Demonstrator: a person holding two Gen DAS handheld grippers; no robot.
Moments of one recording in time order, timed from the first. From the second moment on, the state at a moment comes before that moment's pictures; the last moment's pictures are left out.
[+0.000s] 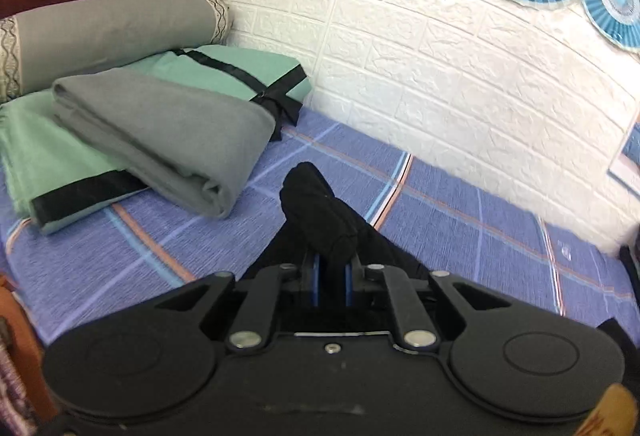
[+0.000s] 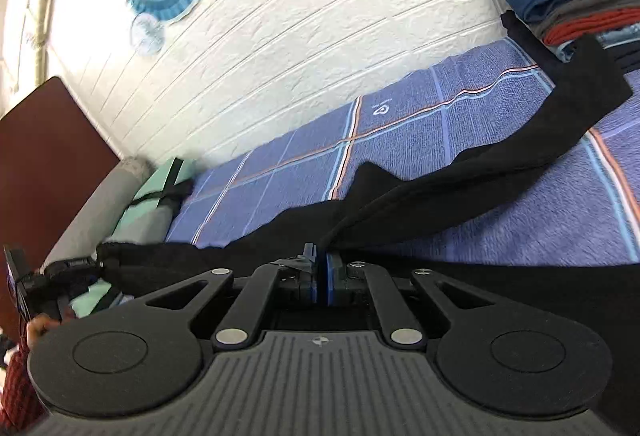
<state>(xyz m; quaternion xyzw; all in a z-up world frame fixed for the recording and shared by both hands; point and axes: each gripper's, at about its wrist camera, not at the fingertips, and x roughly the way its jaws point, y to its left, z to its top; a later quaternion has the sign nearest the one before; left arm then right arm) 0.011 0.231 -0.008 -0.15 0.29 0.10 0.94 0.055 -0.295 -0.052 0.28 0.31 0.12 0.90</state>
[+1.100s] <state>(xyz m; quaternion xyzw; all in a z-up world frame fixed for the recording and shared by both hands) -0.027 0.215 -0.025 -0.15 0.30 0.13 0.93 0.002 -0.311 -0.087 0.26 0.36 0.05 0.89</state>
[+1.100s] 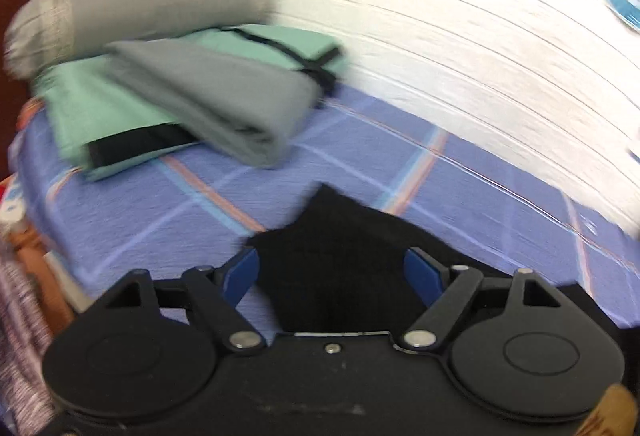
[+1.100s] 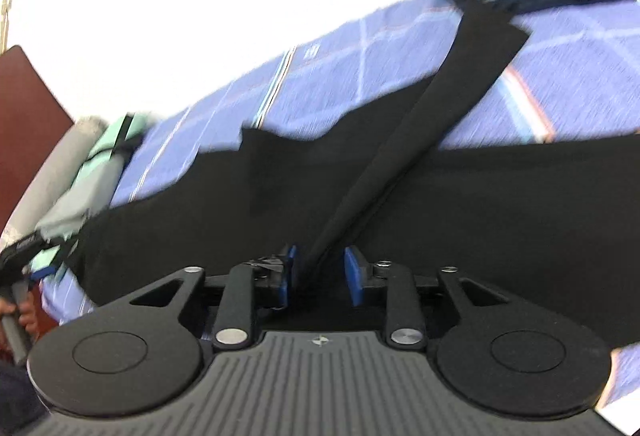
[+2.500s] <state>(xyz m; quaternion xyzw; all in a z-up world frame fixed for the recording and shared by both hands) 0.139 0.026 -0.087 -0.03 0.40 -0.13 0.91 0.152 -0.467 -0.132 0.25 0.29 -0.18 0.91</state>
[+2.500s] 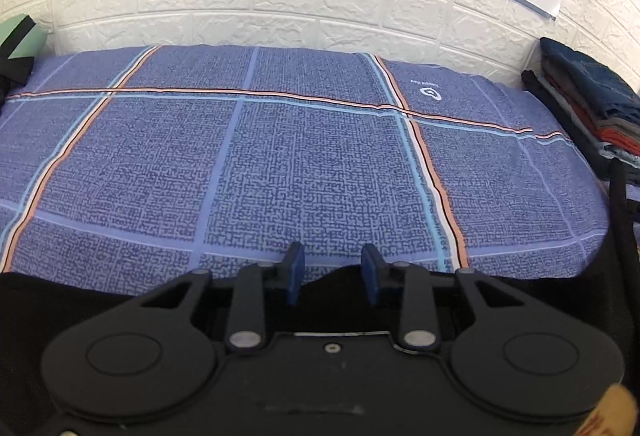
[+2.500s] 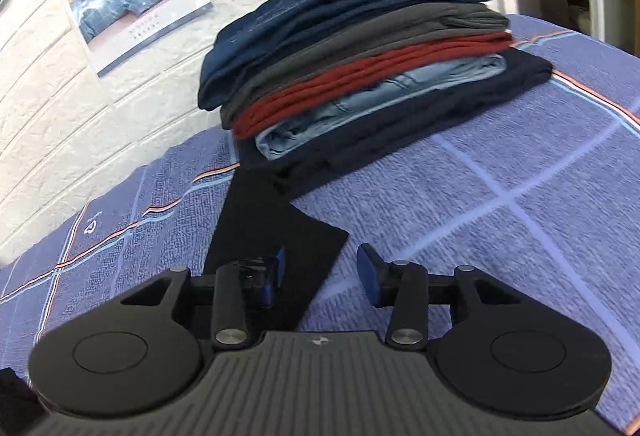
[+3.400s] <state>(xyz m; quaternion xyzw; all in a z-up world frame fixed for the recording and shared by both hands) -0.034 -0.093 -0.052 0.13 0.34 -0.44 0.82 -0.090 -0.465 -0.064 0.32 0.20 -0.26 0.89</state>
